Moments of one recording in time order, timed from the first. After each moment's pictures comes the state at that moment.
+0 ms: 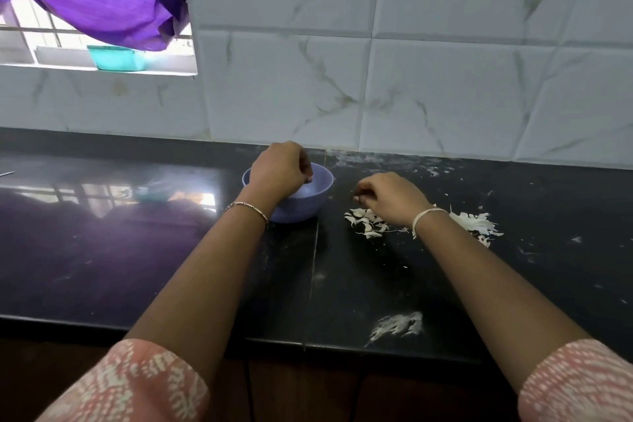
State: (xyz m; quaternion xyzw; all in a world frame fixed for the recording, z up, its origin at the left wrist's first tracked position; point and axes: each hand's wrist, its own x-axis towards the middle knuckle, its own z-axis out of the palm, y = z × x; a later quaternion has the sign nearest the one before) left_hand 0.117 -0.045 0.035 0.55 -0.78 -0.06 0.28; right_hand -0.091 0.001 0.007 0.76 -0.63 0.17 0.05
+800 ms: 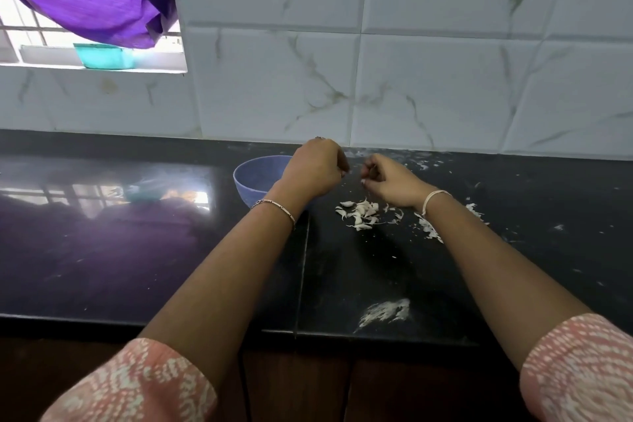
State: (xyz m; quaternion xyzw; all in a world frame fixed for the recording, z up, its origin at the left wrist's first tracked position) left_hand 0.062 -0.015 0.045 0.46 -0.84 -0.05 0.27; right_hand -0.114 -0.001 0.015 0.71 -0.62 0.30 -0.13
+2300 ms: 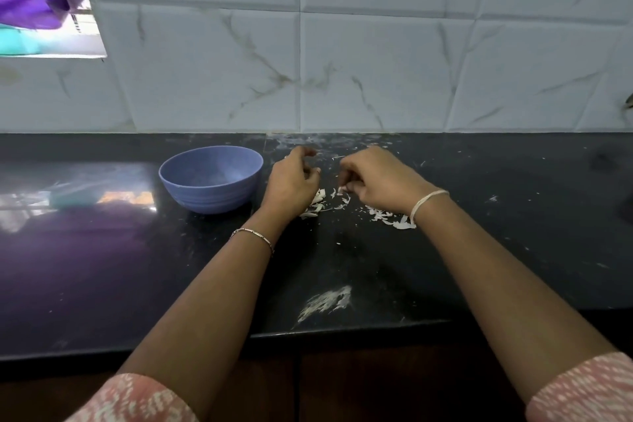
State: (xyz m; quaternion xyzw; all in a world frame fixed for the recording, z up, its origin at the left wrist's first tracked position) left_hand 0.003 -0.019 -0.018 0.43 -0.76 -0.23 0.43; right_hand -0.141 0.064 0.024 0.76 -0.63 0.15 0.07
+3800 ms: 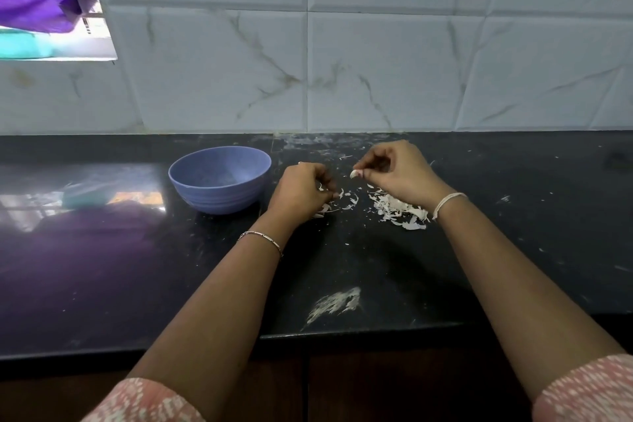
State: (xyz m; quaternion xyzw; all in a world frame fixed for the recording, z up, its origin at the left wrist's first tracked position) left_hand 0.009 -0.016 -0.022 0.42 -0.82 -0.19 0.33; right_hand -0.162 0.060 0.016 0.67 -0.63 0.38 -0.08
